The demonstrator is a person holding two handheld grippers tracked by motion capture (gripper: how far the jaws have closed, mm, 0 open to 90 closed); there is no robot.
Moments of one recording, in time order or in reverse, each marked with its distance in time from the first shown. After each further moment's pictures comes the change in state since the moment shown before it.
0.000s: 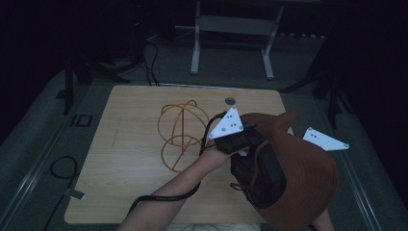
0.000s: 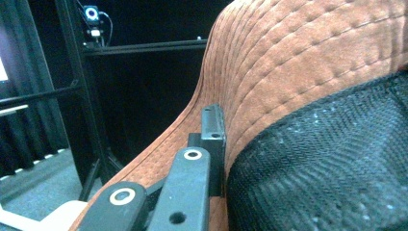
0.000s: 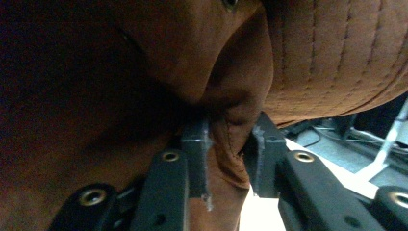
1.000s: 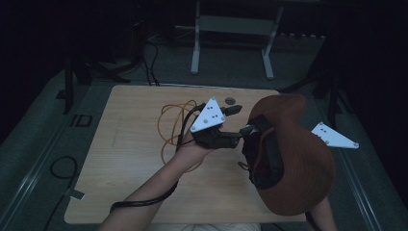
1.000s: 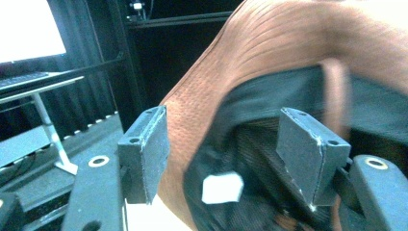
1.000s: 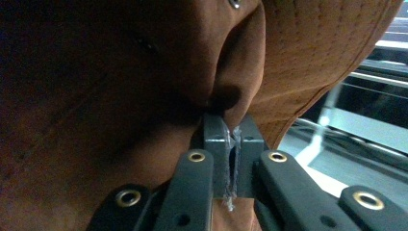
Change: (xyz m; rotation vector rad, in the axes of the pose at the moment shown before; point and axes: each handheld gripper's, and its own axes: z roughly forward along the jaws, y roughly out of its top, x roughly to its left) left arm 0.007 0.031 -0.053 0.139 0.158 0.005; right arm -0.012 0.008 -0.011 0.024 -0.239 -0.004
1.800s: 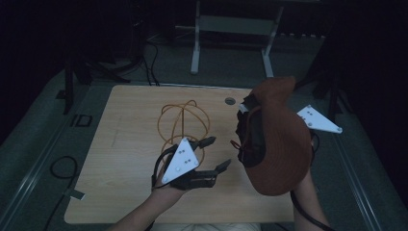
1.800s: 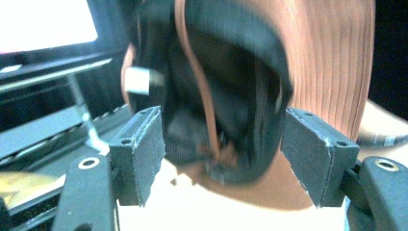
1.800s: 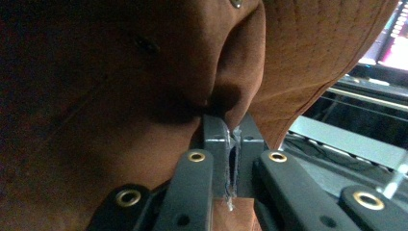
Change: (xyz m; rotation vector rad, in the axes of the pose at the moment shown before) left arm -0.055 -0.050 -0.077 0.049 0.131 -0.010; right arm 0.005 0.030 0.042 -0.018 -0.126 -0.025
